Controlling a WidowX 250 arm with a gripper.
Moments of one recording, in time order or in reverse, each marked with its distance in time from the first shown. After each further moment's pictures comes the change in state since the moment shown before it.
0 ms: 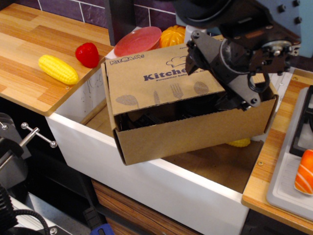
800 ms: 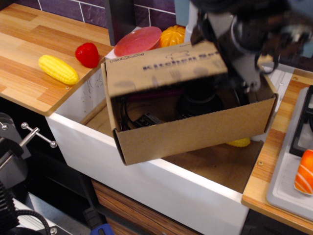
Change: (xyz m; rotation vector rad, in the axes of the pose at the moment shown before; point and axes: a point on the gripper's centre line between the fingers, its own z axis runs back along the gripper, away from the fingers) arm 0.021 0.037 0.020 0.136 -0.018 -0.140
